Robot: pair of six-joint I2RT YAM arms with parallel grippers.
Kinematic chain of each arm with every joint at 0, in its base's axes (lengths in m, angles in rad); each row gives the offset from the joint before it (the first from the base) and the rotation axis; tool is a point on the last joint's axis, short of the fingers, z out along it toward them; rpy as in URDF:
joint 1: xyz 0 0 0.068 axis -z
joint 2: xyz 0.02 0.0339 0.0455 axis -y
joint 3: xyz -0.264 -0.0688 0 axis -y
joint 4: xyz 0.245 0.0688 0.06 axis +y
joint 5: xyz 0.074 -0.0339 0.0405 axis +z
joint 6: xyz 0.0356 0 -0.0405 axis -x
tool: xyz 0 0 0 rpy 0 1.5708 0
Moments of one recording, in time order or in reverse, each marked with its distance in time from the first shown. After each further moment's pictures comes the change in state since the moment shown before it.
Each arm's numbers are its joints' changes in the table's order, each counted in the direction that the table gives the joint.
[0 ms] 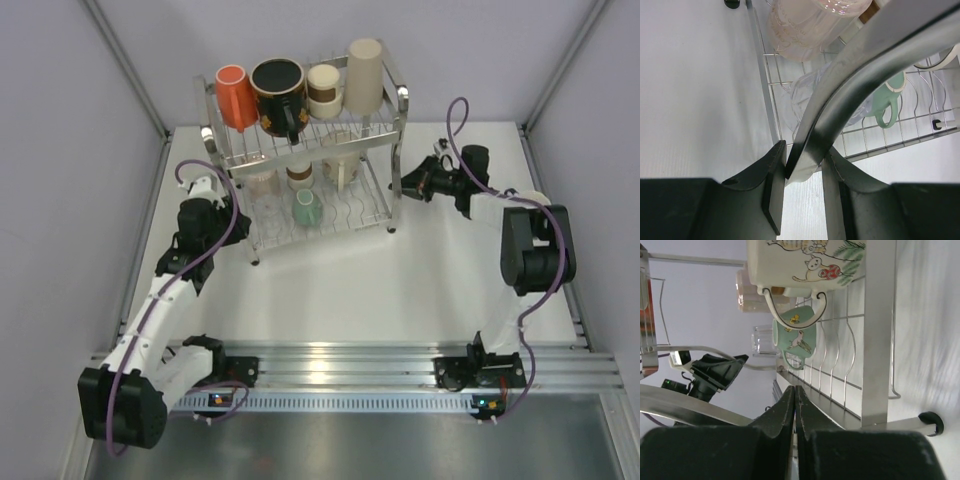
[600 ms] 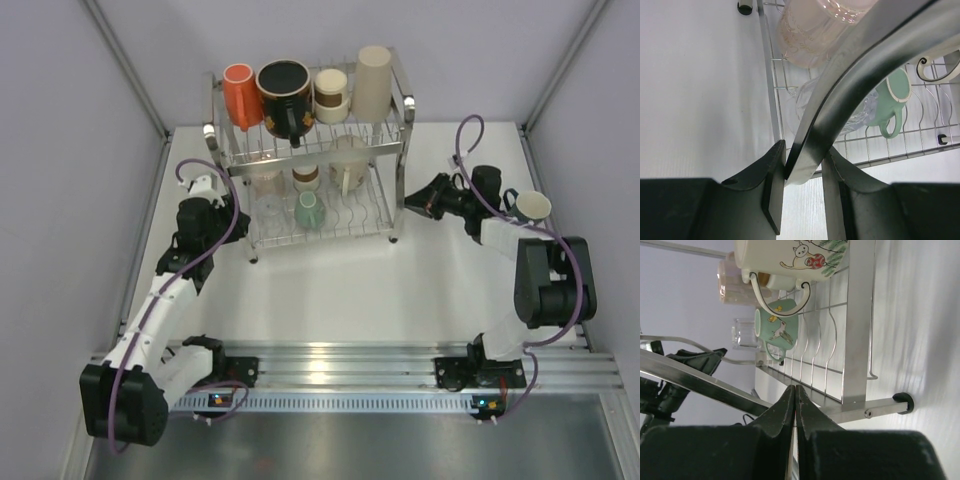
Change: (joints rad) left arm -0.015 -0.012 -0.006 -0.047 -0.028 -0.032; right arm 0.026 0.227 -0.278 -0.054 -0.109 0.064
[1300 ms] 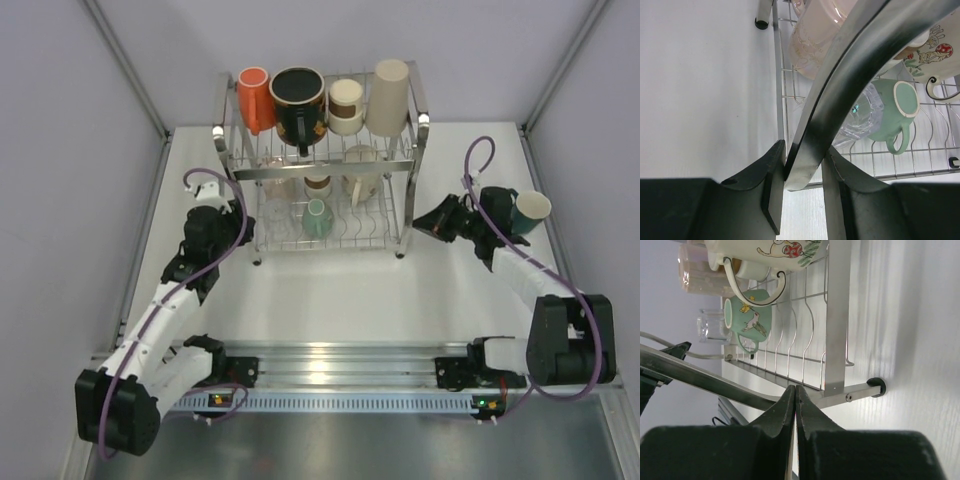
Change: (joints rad) left arm 0.080 0.052 -0.066 -0.074 0.072 -0.012; right arm -0.003 0.341 -0.185 0.279 -0.179 0.160
